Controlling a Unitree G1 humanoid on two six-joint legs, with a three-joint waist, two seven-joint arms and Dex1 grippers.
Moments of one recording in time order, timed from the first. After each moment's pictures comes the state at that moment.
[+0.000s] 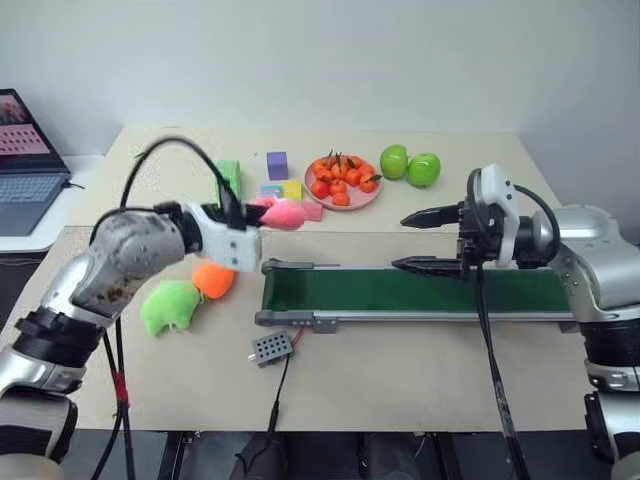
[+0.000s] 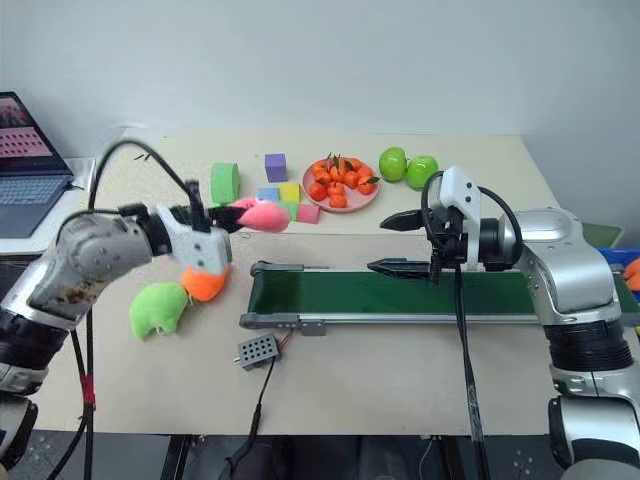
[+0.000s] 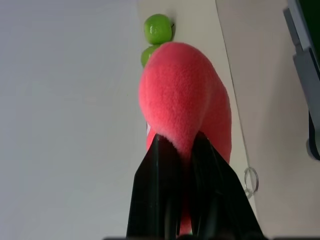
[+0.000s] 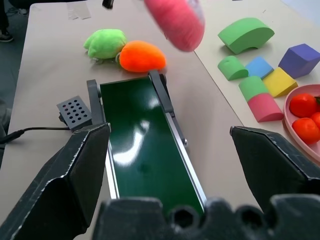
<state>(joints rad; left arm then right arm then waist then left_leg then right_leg) -0.57 0.94 -0.30 0.11 0.39 -0.57 -0.48 -0.63 -0.81 0.01 -0.06 0.48 0.52 1.22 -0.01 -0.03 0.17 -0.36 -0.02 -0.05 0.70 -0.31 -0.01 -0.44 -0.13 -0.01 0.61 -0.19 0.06</state>
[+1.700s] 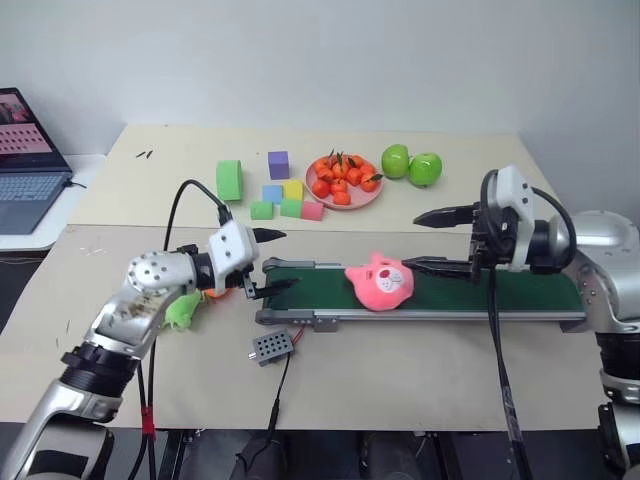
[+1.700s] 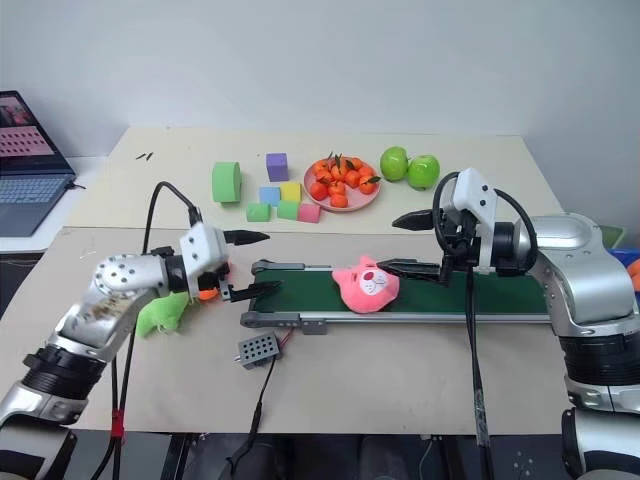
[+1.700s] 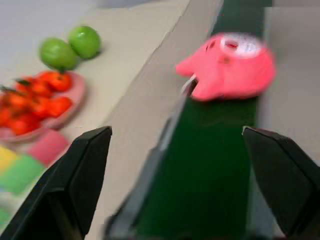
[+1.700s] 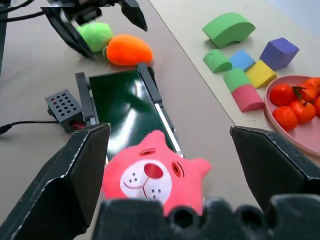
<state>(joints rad) -0.54 0.78 -0.16 -0.07 -0.59 0.38 -0.95 -0.58 -0.88 -0.03 -0.11 0.49 0.53 1.18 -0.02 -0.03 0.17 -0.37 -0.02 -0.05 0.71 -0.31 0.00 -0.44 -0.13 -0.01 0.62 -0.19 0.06</state>
